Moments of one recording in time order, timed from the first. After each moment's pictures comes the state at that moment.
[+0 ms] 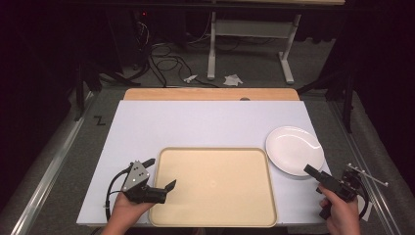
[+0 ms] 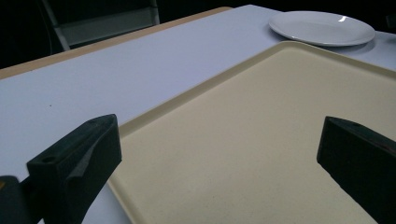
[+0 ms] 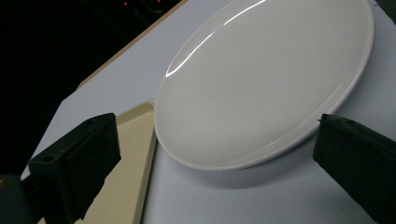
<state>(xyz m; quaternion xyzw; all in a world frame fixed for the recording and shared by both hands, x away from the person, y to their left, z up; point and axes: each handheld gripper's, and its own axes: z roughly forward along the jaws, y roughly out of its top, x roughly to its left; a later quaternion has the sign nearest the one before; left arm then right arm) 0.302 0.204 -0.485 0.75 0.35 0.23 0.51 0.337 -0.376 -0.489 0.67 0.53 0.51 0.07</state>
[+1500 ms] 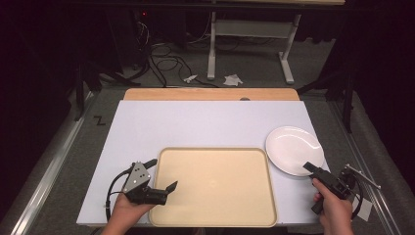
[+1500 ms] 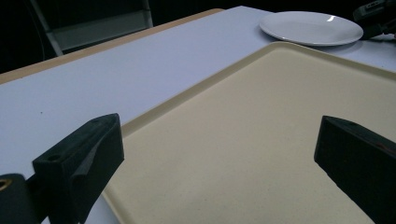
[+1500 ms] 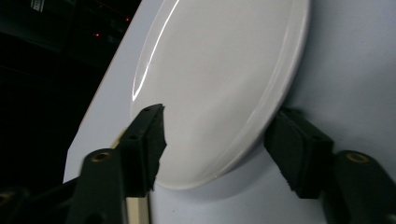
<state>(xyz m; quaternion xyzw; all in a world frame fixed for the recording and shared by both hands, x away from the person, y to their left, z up) 0.299 0.201 -0.483 0.76 0.33 0.23 0.51 0.350 -0.380 -0.513 0.77 0.41 0.49 0.00</state>
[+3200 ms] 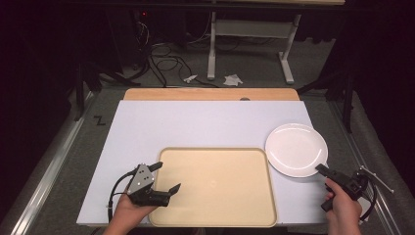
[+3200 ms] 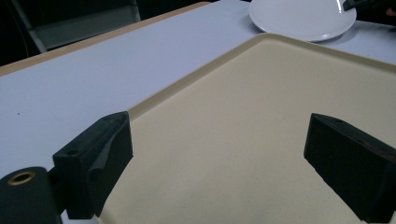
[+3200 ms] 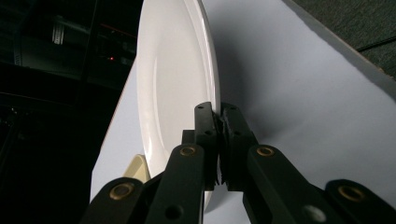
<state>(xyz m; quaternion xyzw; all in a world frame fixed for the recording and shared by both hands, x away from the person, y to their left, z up) 0.298 0.194 -0.487 0.77 0.31 0.22 0.51 0.351 -0.412 -0.511 0.78 0.36 0.52 -0.03</state>
